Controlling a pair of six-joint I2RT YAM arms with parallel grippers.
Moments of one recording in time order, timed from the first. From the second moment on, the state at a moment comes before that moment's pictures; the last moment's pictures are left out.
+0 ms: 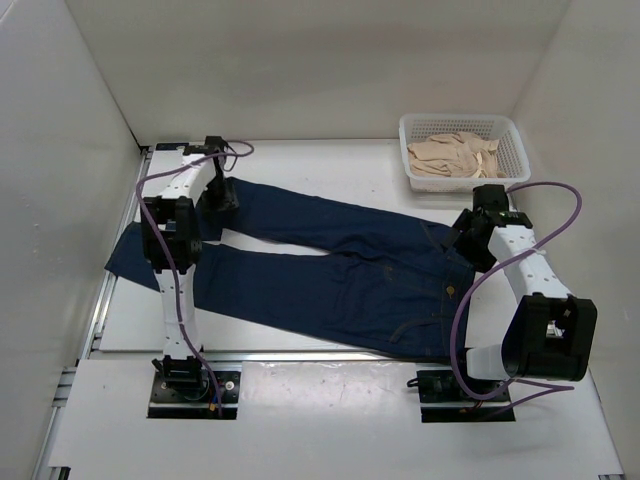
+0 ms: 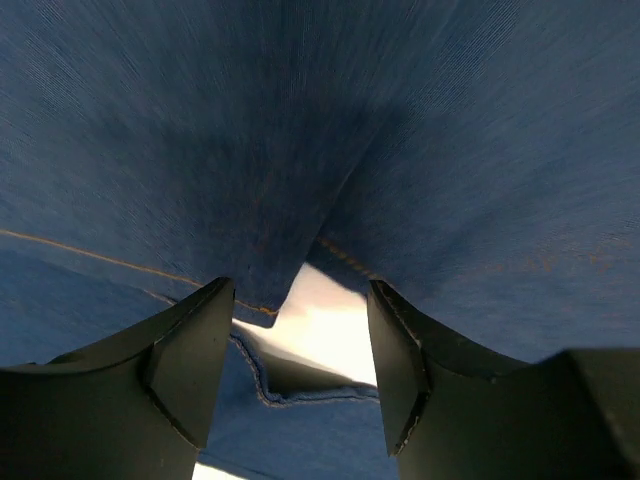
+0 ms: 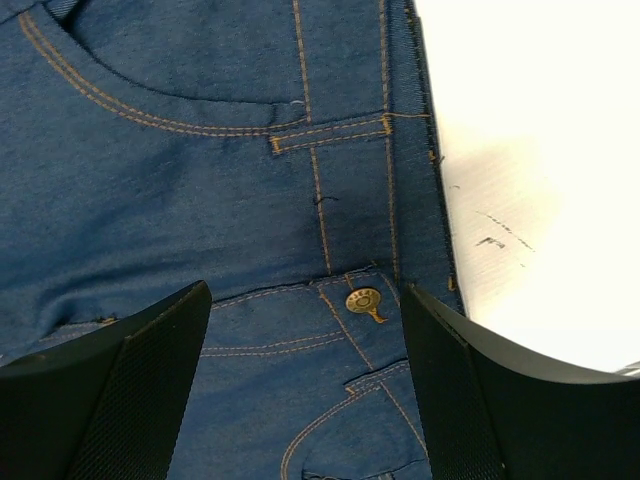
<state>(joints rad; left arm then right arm) -0.05 2.28 1.99 -1.06 -0.17 -0.35 -0.03 1.36 1.00 -0.79 0.13 0.56</state>
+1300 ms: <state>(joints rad) 0.19 2.26 2.32 -1.02 -0.22 -0.43 0.00 1.31 0.99 -0.79 0.04 0.55</state>
